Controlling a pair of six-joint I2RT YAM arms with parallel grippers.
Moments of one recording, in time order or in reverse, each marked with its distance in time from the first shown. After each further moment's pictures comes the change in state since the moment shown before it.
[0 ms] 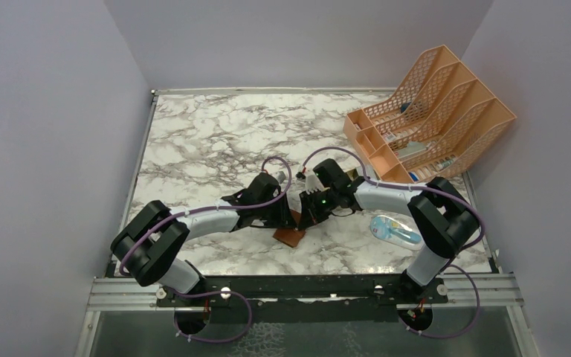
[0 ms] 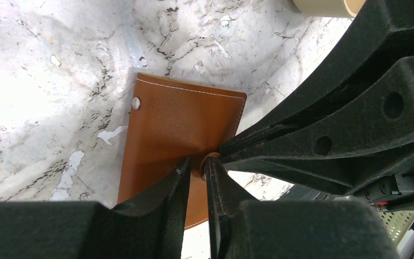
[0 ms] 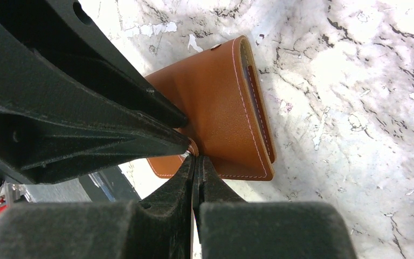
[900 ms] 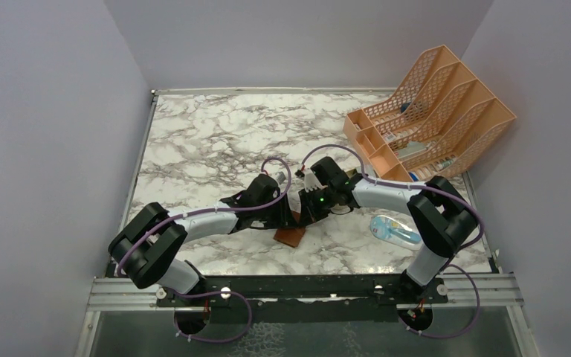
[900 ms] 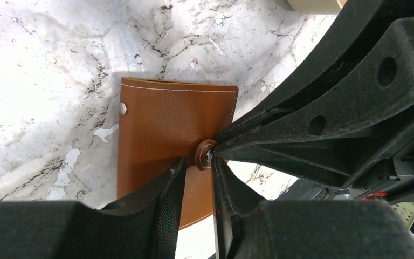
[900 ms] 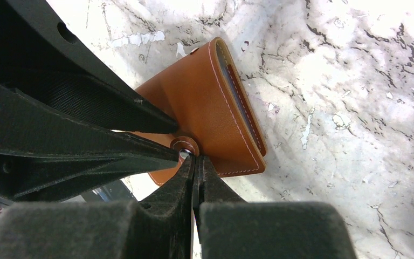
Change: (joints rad) left arm -0.007 -0.023 -0.020 0.022 -0.005 0.000; right arm 0.006 0.010 0.047 -0.061 0.063 0.023
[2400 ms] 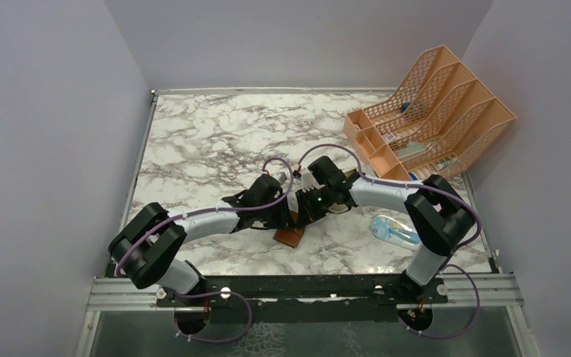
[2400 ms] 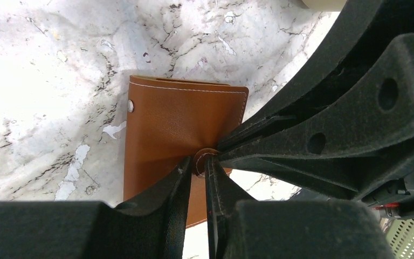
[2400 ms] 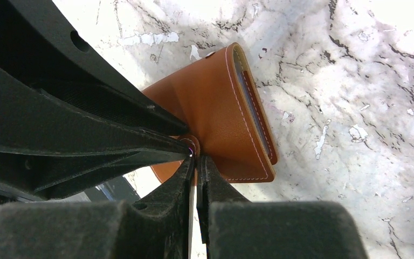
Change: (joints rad) left arm -0.018 0.001 0.026 -0.063 -0.047 0.027; right arm 0.010 0.022 0.027 -0.011 -0.053 -0.023
